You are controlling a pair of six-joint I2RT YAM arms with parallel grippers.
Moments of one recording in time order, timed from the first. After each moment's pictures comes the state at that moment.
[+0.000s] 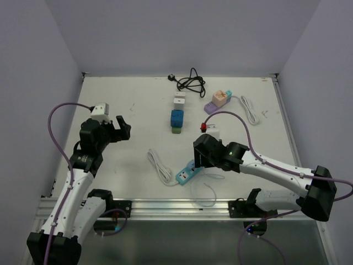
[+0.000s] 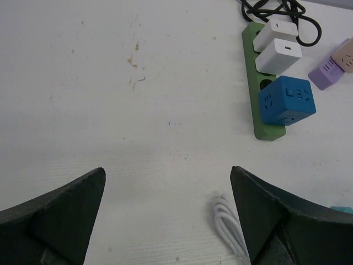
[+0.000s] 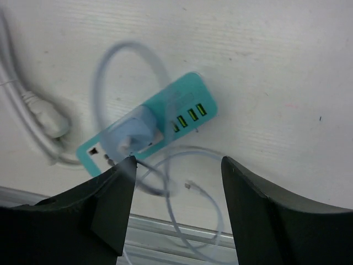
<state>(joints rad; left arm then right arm) -0.11 0.75 0.65 -0.28 0.04 -0.26 1.05 1.21 0.97 -0.77 0.41 0.76</state>
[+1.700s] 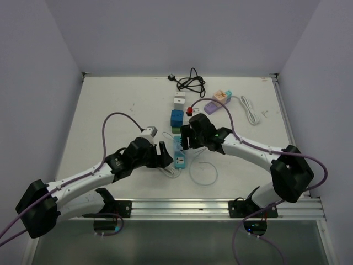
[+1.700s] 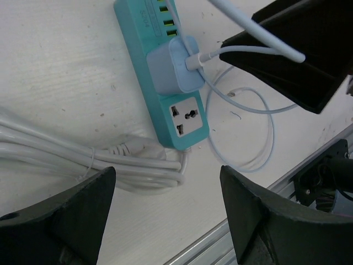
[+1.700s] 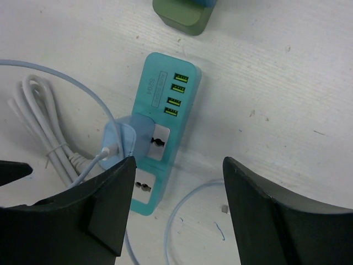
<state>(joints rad) -0.81 1.02 0.52 -0.16 -0.01 -0.75 0.77 1.51 0.97 -0.30 0.12 0.46</state>
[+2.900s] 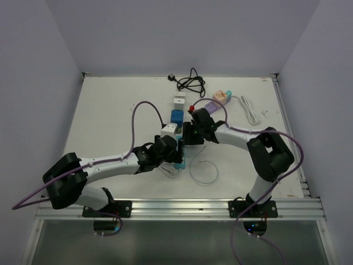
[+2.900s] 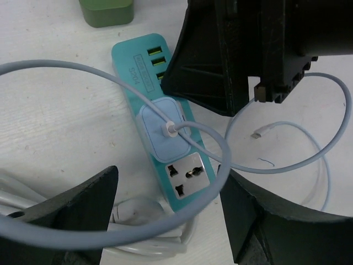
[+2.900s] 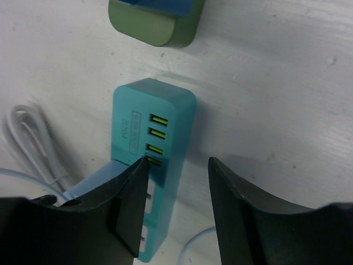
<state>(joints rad) -0.99 1.38 0.74 -0.10 -0.35 -0.64 0.62 1.75 1.03 -0.21 -0.15 0.53</state>
